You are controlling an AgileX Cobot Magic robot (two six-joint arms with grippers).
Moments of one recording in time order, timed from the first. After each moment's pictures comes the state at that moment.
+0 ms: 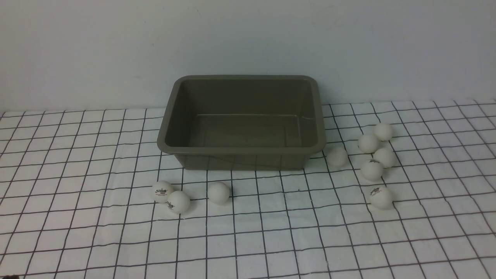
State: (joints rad) right arm -0.06 0.72 -0.78 0.48 0.84 -0.47; left arm 0.13 -0.01 0.03 -0.18 0.38 0.16
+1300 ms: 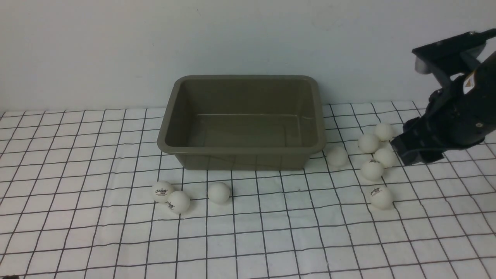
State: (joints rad) right arm 0.30 1.48 -1.25 -0.02 1.11 -0.06; left arm 0.13 -0.01 0.03 -0.18 0.38 0.16
